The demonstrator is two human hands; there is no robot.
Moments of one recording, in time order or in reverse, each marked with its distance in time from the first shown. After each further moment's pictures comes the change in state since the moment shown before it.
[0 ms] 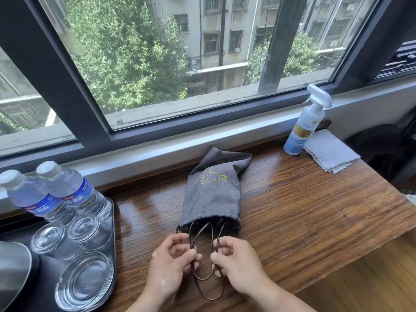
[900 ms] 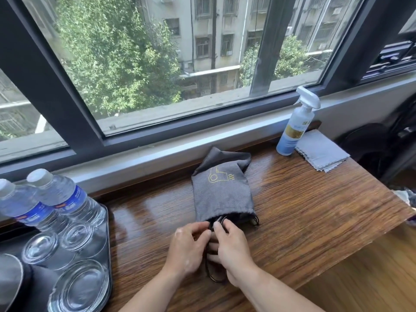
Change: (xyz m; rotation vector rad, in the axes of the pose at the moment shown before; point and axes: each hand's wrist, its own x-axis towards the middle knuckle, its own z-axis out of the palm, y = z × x) left_hand 0.036 0.016 0.040 0.743 -0.046 0.327; right_hand 0.020 -0.030 0.018 0.384 0.151 0.099
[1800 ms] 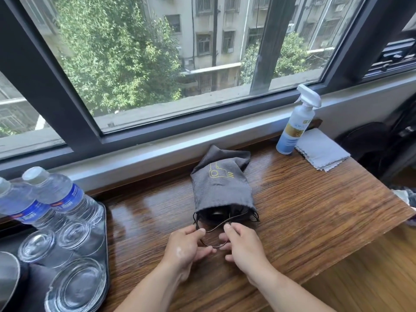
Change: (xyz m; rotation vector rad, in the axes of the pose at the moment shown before) left_hand -0.001 0.012 0.006 -0.757 -0.096 -0.535; right_hand -0.001 -0.007 -0.040 -0.354 0.072 -0.067
